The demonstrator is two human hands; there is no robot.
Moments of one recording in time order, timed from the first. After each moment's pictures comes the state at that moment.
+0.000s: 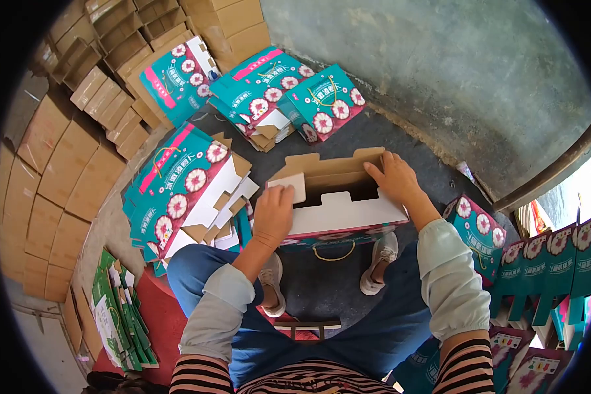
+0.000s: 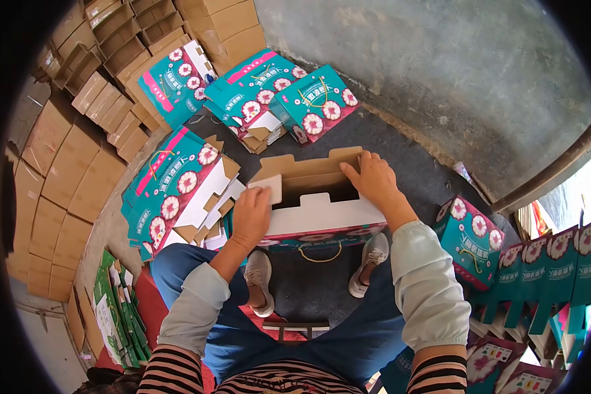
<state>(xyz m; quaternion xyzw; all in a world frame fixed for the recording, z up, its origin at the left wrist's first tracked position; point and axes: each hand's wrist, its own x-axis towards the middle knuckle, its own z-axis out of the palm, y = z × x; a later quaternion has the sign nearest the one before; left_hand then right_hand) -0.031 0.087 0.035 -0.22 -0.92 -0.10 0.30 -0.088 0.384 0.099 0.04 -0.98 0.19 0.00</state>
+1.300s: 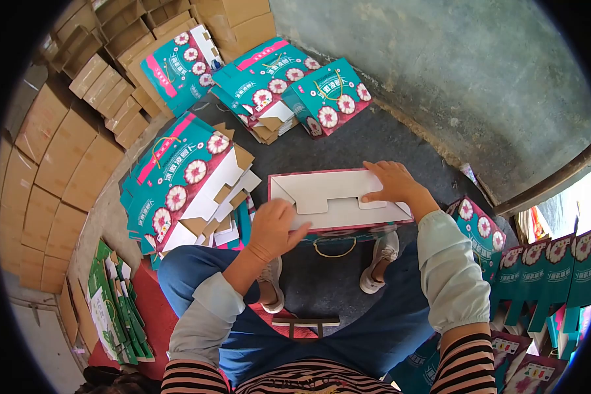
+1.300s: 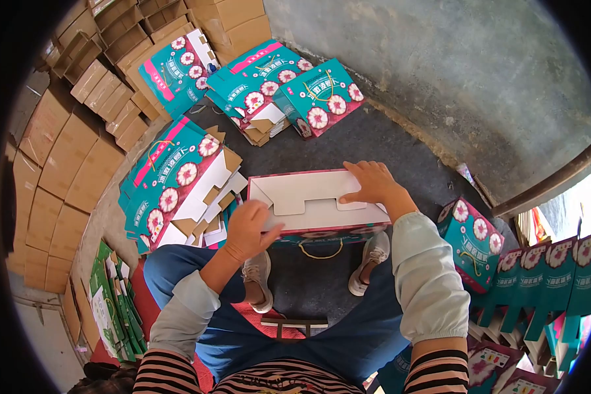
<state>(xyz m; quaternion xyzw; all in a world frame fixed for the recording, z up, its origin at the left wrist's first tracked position) 0.004 0.074 0.057 -0.23 -0.95 -0.18 0.07 -0.106 0.387 0.070 0.22 -0.96 0.09 -0.12</state>
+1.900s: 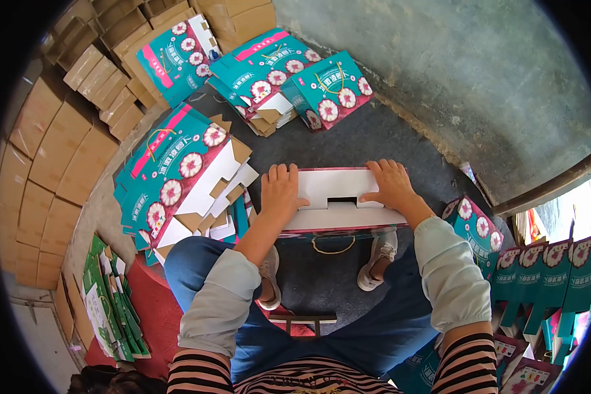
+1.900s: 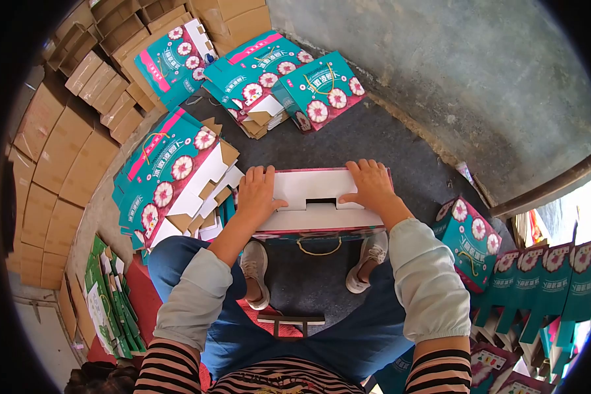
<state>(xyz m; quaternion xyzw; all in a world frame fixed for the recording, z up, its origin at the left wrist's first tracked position) -0.060 0.098 0.039 -0.12 -0.99 -0.05 0.09 -0.094 0.374 0.052 0.23 -0.97 0.06 0.01</state>
